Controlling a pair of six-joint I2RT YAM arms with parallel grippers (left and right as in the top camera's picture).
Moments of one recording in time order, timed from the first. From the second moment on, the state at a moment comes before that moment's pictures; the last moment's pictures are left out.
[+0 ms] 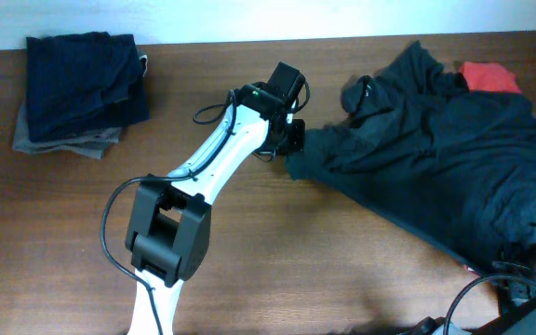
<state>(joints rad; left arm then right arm) -0.55 2.20 1.91 -0.97 0.14 -0.43 -0.90 1.40 0.84 -0.99 0.13 0.82</state>
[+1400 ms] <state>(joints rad) -0.55 2.20 1.91 -0.99 0.10 -0.41 -1.06 1.45 0.73 -0.58 0.20 0.52</state>
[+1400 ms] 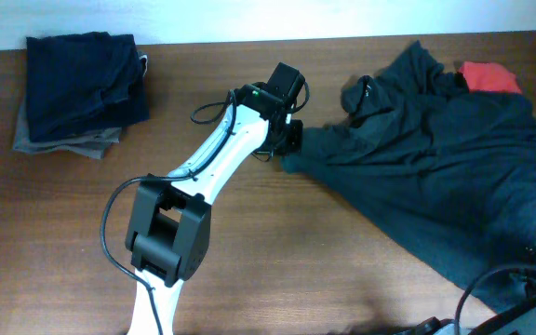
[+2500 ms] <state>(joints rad) -0.55 2.20 1.92 -0.99 0.10 -0.39 -1.06 1.47 0.87 -0.85 0.07 0.50</state>
